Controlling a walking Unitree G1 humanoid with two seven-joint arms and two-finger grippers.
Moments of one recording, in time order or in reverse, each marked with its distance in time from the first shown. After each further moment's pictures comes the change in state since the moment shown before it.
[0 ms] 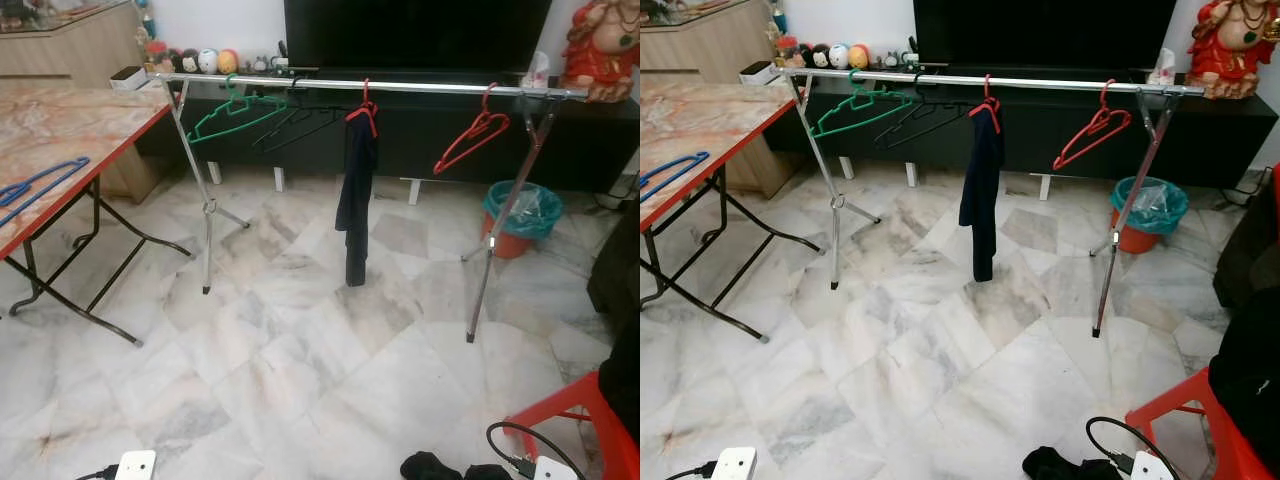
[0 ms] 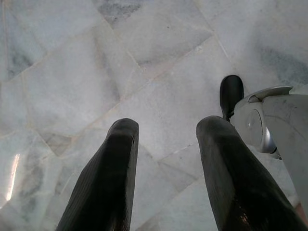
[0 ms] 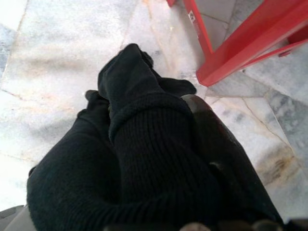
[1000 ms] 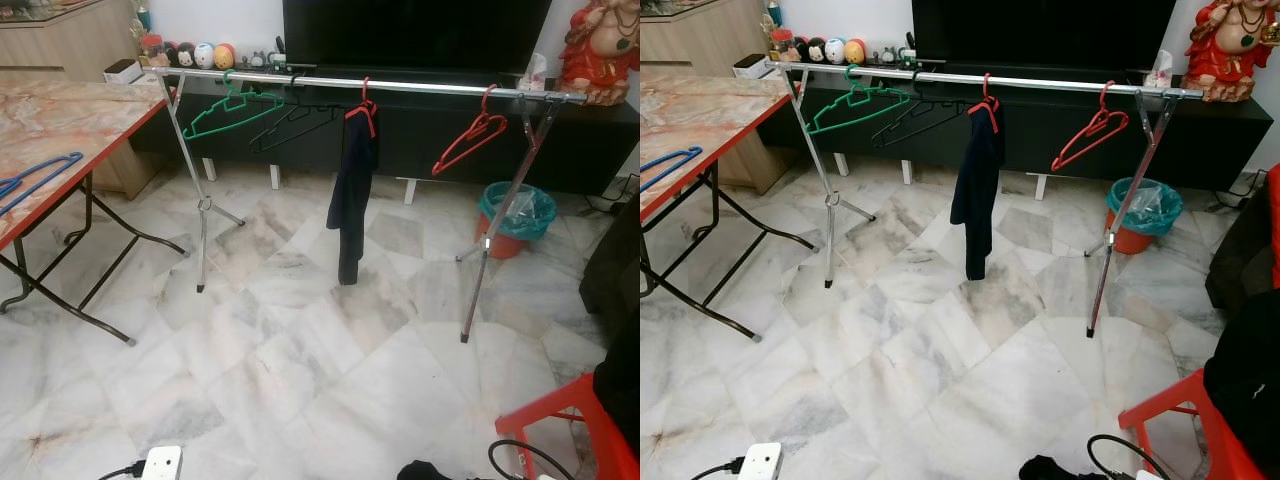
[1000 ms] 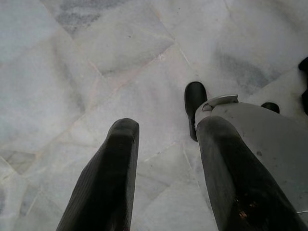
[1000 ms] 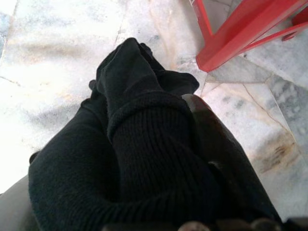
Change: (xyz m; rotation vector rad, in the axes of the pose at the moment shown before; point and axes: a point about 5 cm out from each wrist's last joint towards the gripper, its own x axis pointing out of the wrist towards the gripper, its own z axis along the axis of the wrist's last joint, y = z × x) left arm 0.004 -0.031 0.006 -0.017 -0.031 -0.100; right arm -0.004 -0.010 -0.021 0.003 0.044 0.040
